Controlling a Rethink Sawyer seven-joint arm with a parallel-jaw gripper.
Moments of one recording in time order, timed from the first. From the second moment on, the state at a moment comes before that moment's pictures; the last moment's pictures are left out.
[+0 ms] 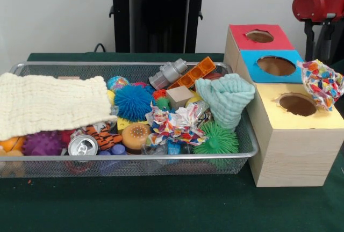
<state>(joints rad) 0.20 -0.77 -0.07 1.81 0.11 0.13 1.16</state>
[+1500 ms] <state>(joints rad) 0.22 -0.78 -0.07 1.80 0.11 0.13 1.16</state>
